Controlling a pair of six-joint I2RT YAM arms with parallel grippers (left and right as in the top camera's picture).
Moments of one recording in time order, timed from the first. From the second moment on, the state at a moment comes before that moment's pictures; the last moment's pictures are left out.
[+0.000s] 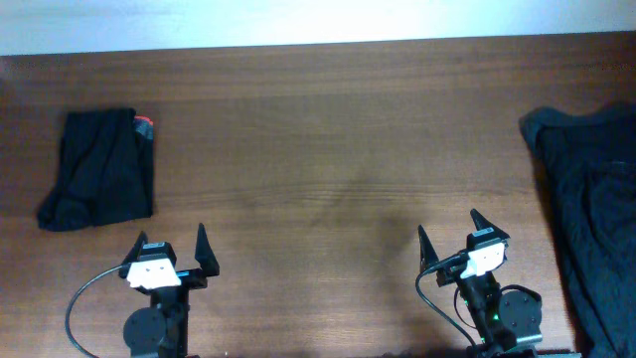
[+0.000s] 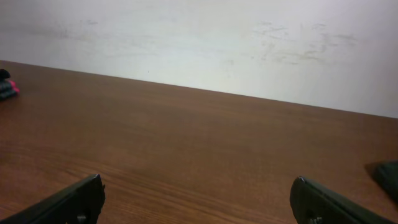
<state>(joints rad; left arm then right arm) 0.10 0.01 0.02 -0.08 0.02 -0.06 0.10 0.01 0.01 -0.06 -0.14 -0.05</state>
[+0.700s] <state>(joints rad) 0.10 0.01 0.02 -0.08 -0.01 -0.06 0.10 0.01 0.01 -0.06 -0.14 -0.05</state>
